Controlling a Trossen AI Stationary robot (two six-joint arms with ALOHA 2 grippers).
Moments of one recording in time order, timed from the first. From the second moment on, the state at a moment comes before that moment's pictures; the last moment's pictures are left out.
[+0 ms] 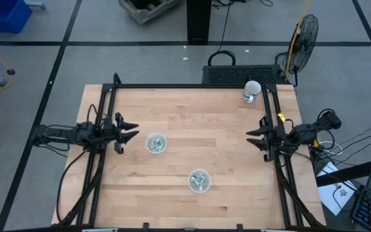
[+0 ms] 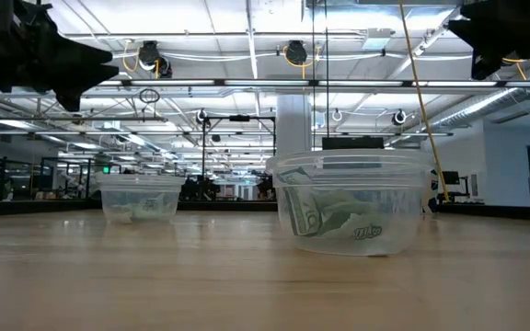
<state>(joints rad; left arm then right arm) -0.10 0.01 0.01 0.13 -0.26 -0.13 0.47 0.00 0.12 0.09 0.49 -0.01</state>
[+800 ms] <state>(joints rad) -0.10 0.01 0.01 0.13 -0.27 -0.02 0.47 0.01 0.02 0.20 0.47 0.14</state>
